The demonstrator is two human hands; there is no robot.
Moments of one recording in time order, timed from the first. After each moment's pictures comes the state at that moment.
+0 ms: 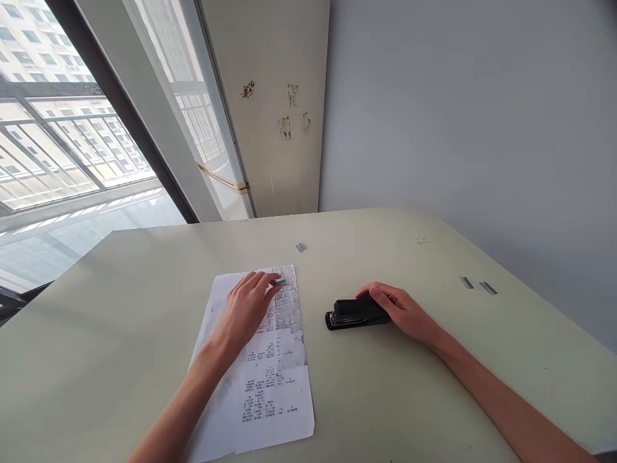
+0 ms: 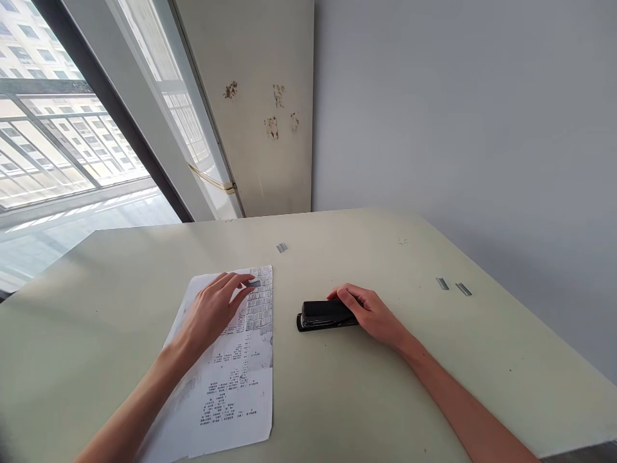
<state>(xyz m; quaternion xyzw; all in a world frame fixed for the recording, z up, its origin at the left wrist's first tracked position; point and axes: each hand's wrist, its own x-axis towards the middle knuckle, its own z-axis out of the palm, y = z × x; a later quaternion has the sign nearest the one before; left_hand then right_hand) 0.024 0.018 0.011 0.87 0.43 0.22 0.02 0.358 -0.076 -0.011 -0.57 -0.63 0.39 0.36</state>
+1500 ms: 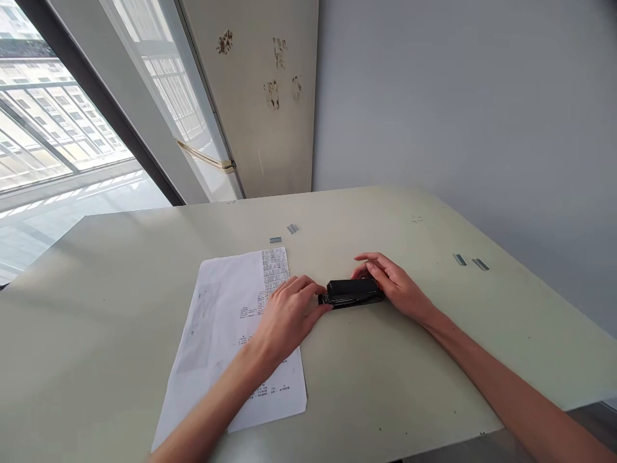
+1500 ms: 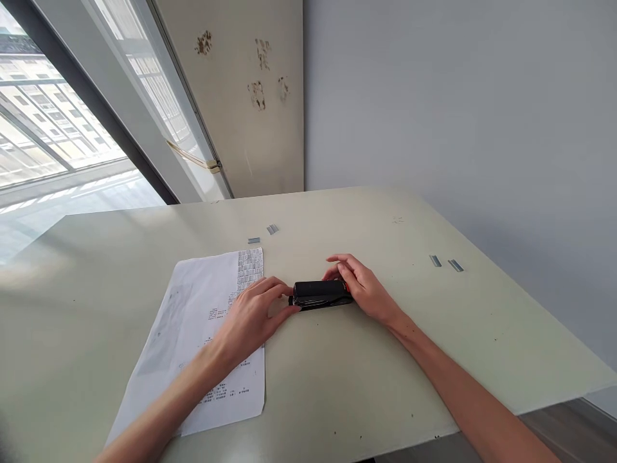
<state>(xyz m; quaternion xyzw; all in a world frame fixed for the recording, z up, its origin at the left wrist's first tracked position) 0.100 -0.036 0.005 0.89 0.37 0.21 0.19 0.360 -0.071 -0.021 -0.56 -0.56 0.42 0.44</state>
